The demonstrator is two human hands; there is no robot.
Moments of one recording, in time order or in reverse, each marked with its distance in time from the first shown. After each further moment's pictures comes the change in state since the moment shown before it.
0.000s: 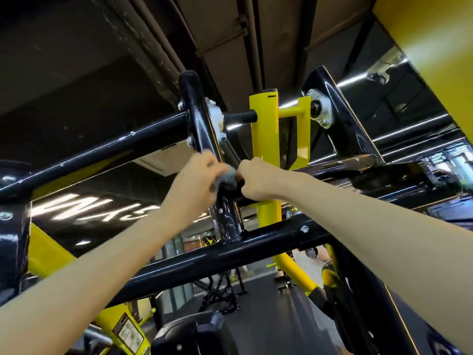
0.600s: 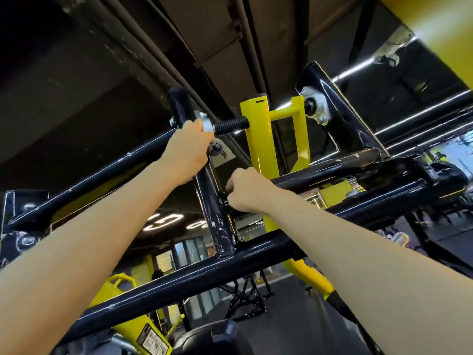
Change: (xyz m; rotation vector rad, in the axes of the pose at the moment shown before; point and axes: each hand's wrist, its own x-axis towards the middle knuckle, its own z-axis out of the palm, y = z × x) left_hand 0.100 -0.011 -0.022 0.600 -0.233 -0.109; right_hand -0.008 0.002 0.002 0.299 0.106 0.032
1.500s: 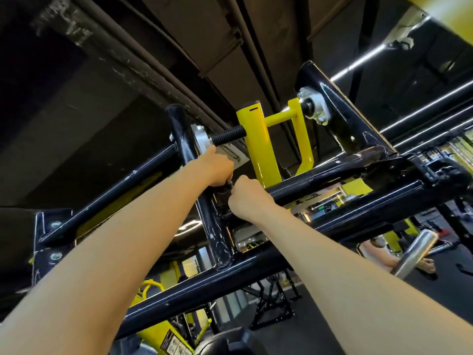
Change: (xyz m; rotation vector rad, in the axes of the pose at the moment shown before) left_hand 0.048 0.050 0.008 0.435 -0.611 0.279; right_hand 0.001 0.014 0.000 0.295 0.107 0.131
